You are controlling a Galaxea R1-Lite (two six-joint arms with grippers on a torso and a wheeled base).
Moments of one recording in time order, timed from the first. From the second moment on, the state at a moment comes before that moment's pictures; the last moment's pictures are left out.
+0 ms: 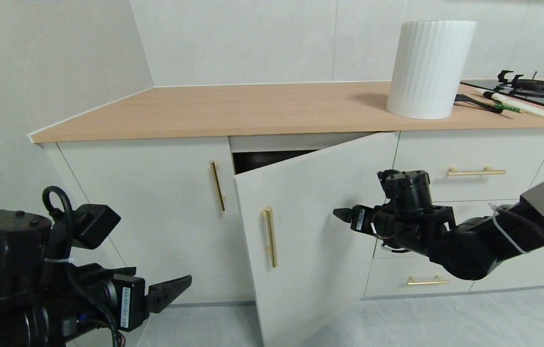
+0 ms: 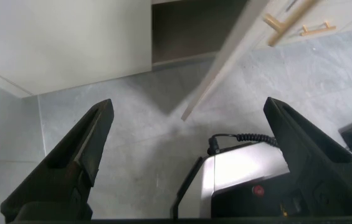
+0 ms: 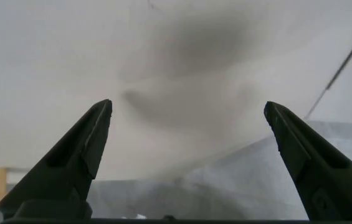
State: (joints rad) left arm -0.44 1.27 -0.53 -0.13 0.10 -0.23; right arm 0.50 2.06 -1.00 -0.62 -0.12 0.53
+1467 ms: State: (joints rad) left arm -0.44 1.26 -0.53 -0.13 0.10 -0.23; right arm 0.46 2.33 -1.36 -0.62 -0.48 0.68
